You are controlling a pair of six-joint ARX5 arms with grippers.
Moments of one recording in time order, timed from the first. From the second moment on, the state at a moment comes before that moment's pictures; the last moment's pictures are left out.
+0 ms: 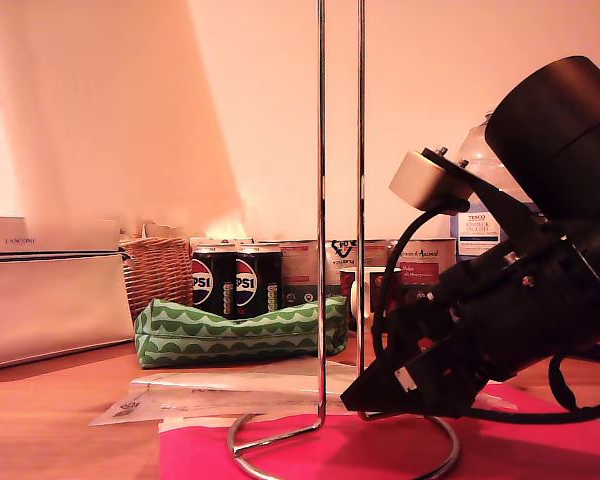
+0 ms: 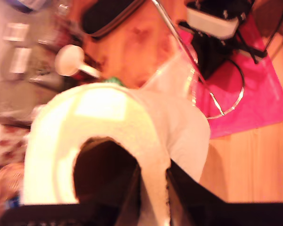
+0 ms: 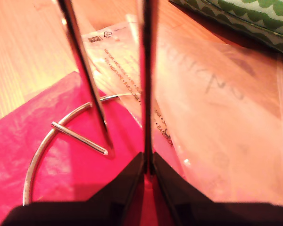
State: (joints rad) left arm -0.66 1.08 1.57 -1.29 0.12 0.83; right arm 0.66 1.64 0.35 0.69 -0.27 -0.24
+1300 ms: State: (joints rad) left arm -0.71 1.24 1.89 -1.23 0.36 0.79; right arm 0.67 1.63 0.37 0.63 -0.24 -0.26
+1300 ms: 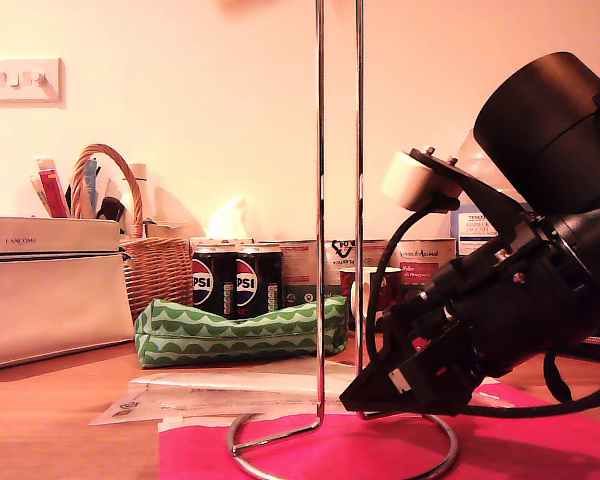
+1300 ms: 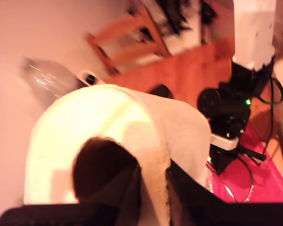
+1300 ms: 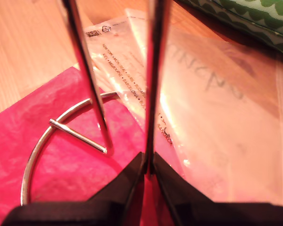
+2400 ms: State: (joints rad) left arm -0.83 1.33 1.90 -1.28 0.16 0.79; right arm 0.67 1.63 0.37 0.61 -0.23 -0.25
